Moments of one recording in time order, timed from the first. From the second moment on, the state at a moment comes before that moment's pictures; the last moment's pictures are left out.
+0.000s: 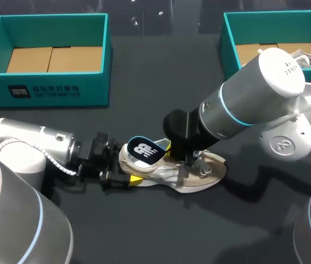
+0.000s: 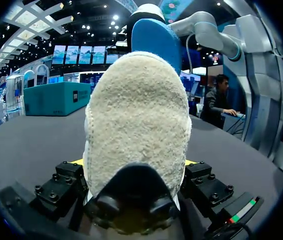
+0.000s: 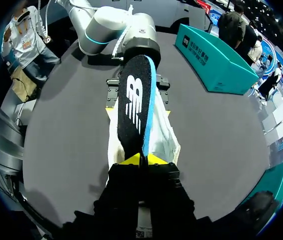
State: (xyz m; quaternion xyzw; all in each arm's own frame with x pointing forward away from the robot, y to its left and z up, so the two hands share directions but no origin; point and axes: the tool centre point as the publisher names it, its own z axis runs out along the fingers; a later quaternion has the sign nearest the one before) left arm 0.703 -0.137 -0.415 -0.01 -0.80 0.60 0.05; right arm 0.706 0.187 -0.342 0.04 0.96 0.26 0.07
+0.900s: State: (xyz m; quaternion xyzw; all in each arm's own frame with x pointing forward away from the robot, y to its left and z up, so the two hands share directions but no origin) left arm 0.703 -0.137 -0.415 -0.01 -0.80 0.60 0.05; right arm 0.700 0.225 -0.327 -0.02 0.97 0.24 0.00
